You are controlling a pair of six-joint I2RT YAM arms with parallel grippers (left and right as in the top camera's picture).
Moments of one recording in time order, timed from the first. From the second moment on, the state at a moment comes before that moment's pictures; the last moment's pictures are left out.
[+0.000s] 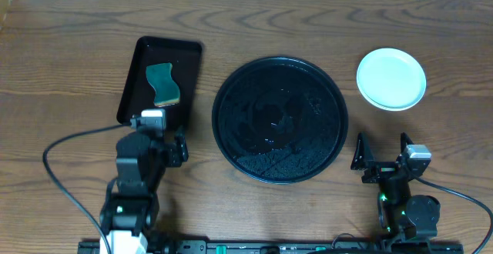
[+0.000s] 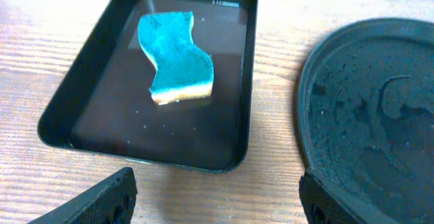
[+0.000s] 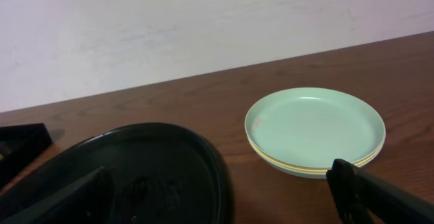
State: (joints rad) left arm -0.04 0.68 0.36 -0.25 0.02 -0.08; right arm 0.05 0.01 0.01 -0.07 -0.03 0.22
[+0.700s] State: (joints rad) left arm -0.04 0.24 0.02 -0.02 0.03 0.02; right arm 0.05 0.01 0.01 -0.07 -0.03 0.22
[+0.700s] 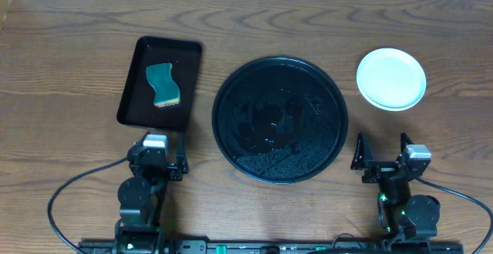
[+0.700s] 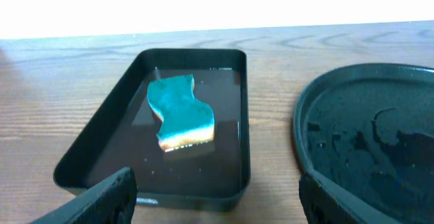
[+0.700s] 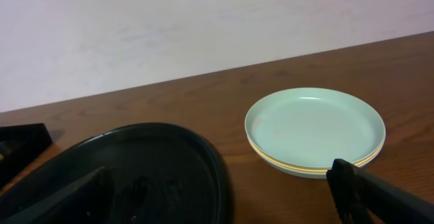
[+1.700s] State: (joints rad) left arm -0.04 0.01 0.01 -0.10 0.02 0.04; right arm 0.05 0.01 0.01 -0.07 -0.03 0.22
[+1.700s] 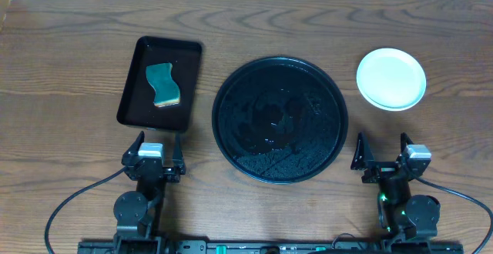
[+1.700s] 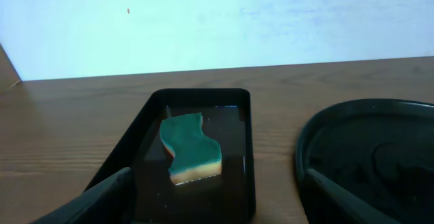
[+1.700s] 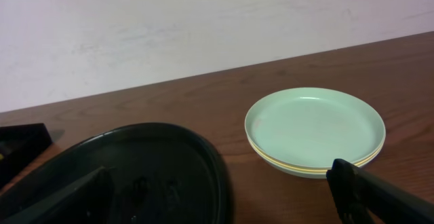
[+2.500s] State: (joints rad) left arm -0.04 0.01 0.01 -0.11 -0.01 0.04; right arm 0.05 0.01 0.01 -0.07 -0.03 0.22
